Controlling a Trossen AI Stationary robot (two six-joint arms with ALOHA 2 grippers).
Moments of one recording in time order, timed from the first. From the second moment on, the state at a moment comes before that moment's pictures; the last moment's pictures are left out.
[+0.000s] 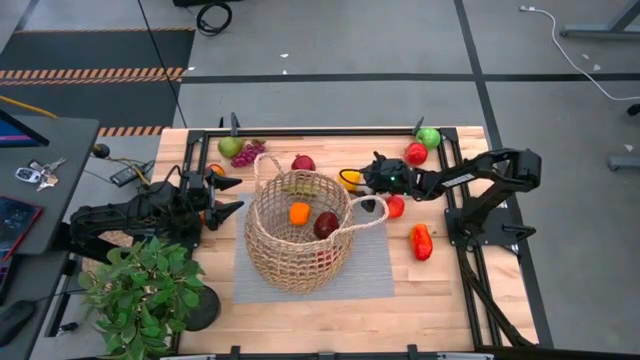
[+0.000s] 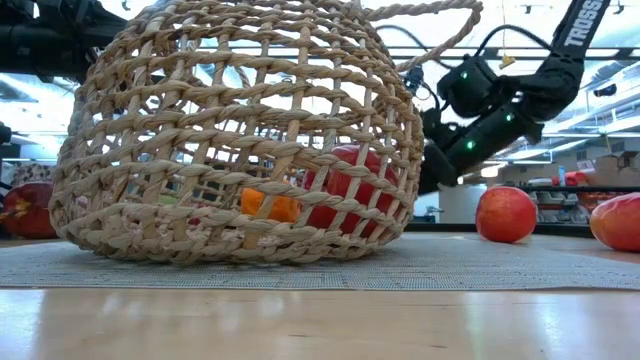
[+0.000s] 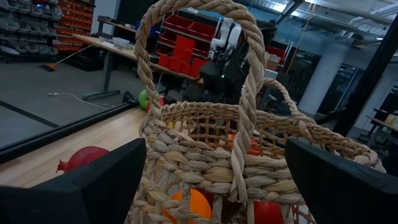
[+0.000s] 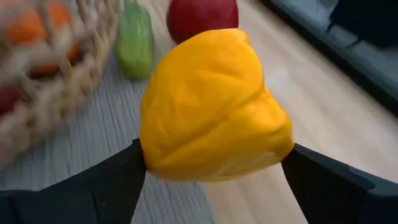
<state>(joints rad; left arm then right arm) 0.07 0.03 0.15 -0.06 -0.18 -0.30 -0.36 1.51 0.44 0.56 0.06 -0.05</state>
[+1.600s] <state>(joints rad) 0.07 0.03 0.15 -0.06 -0.18 -0.30 -0.06 1.18 0.97 0.06 0.32 -0.32</state>
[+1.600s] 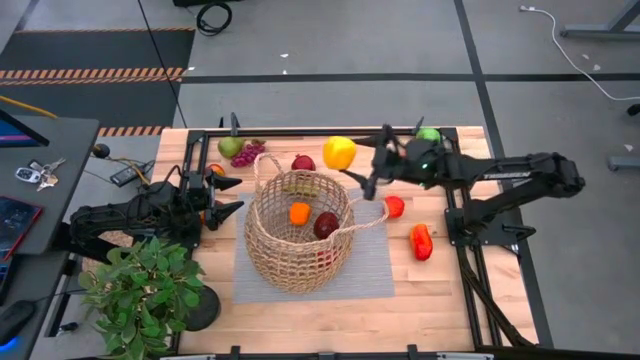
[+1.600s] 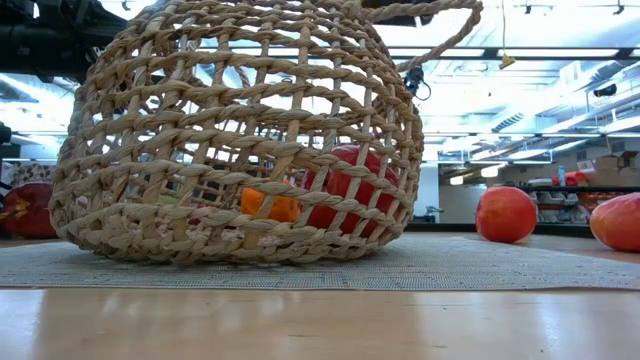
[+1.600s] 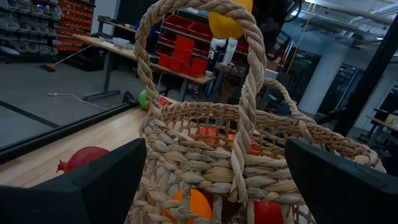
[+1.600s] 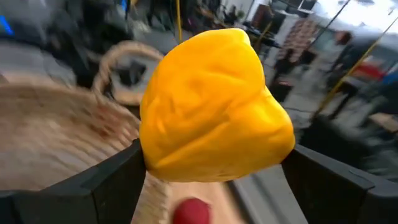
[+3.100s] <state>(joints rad) 0.07 0.03 0.15 -0.06 -0.18 -0.30 0.09 1.37 1.06 0.13 0.66 -0.69</state>
